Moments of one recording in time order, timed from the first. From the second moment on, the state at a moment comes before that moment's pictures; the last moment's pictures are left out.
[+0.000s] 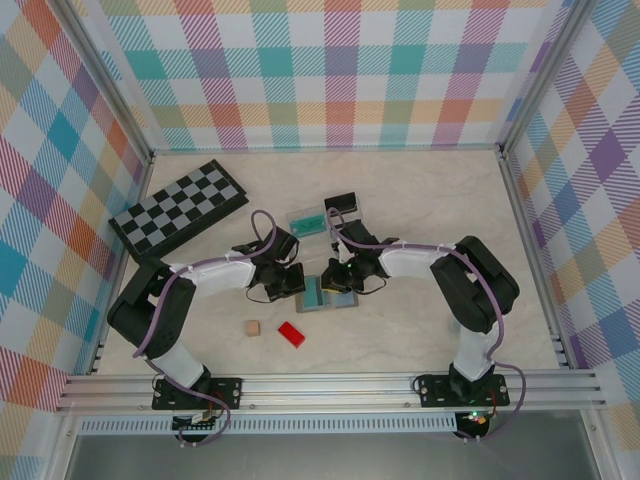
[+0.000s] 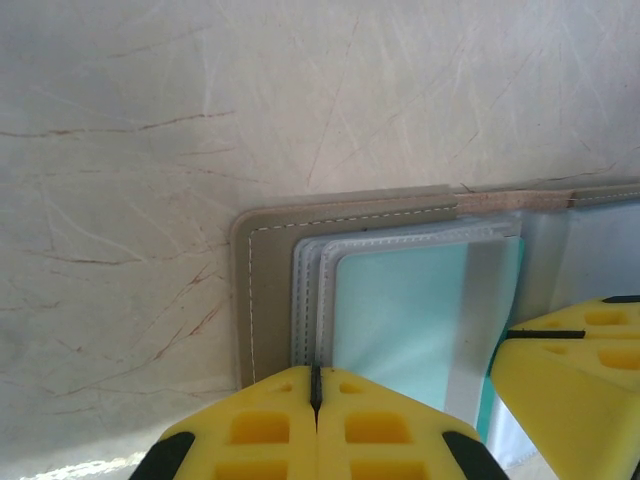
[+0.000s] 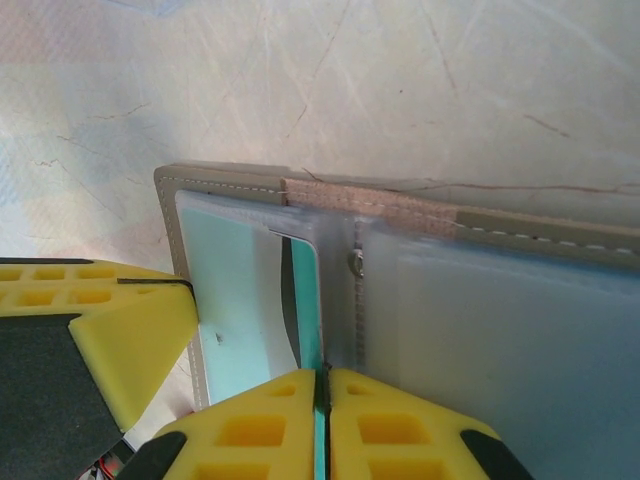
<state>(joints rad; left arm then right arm) -0.60 1.63 0.86 -0.39 0.25 -0.83 0.70 1.83 0.99 -0.24 -0.51 0.79</state>
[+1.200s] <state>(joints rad) -0.60 1.57 0.87 -0.41 0.26 -0.81 0.67 1.77 0.93 -0.24 -0.45 0.76</state>
